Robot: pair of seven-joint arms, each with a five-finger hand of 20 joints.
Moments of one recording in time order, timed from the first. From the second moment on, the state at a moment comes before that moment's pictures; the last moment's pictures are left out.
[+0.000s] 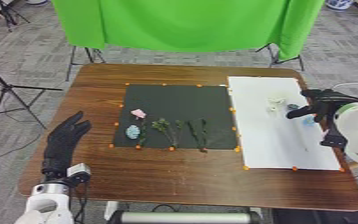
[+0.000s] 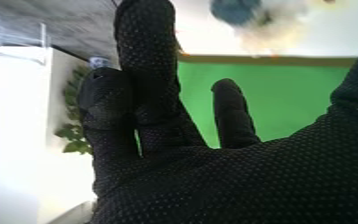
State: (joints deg) left arm 121.5 -63.3 -93.2 -108.9 53.7 12.1 19.6; right arm -86.9 -26.8 75.4 -105.1 -110.0 -19.9 34.8
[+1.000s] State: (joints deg) left arm 121.8 -63.5 -93.2 -109.0 53.8 11.5 18.6; right arm -92.7 -28.5 64.7 -98.7 -119.3 12.6 36.0
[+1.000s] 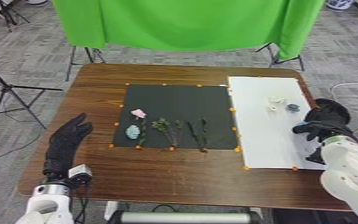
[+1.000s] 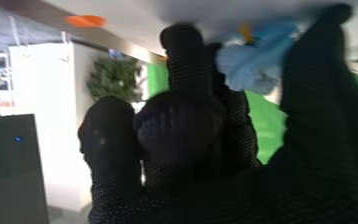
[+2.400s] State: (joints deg) left arm 122.8 -62.7 -94.6 -109.8 53.7 11.6 18.1; right arm -38.1 -49.1 17.2 -101.6 -104.2 -2.3 22.3
